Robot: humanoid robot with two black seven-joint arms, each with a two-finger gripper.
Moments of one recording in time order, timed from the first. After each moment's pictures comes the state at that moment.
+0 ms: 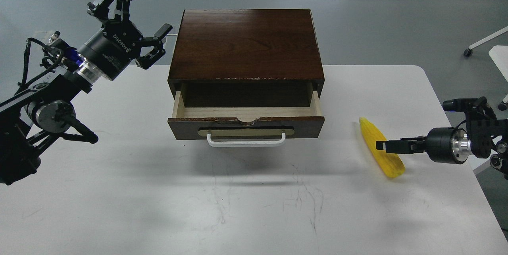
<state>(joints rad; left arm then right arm) -0.78 0.64 -0.55 -1.09 0.14 -0.44 -0.49 0.87 -0.79 -0.01 0.95 -1.42 0.30 0.49</state>
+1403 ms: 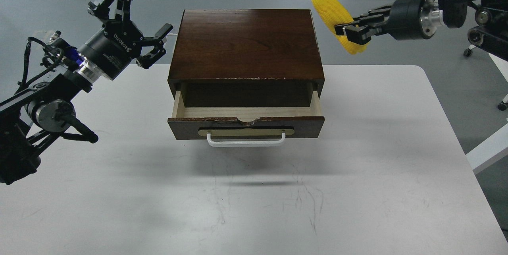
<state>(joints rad) -0.78 0.64 -0.55 -1.09 0.14 -0.44 -0.49 1.66 -0.60 -0.34 1.01 -1.42 0.23 0.49</state>
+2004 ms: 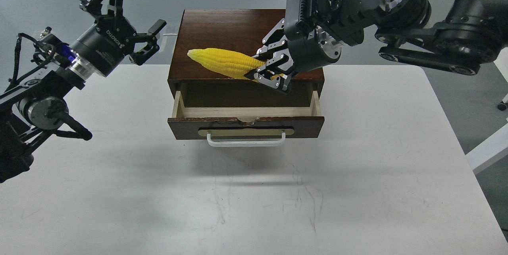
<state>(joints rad) -0.79 0.66 -0.55 -1.09 0.14 -0.44 -0.49 1.89 -0.32 -0.55 1.23 -1.63 0.01 0.49</state>
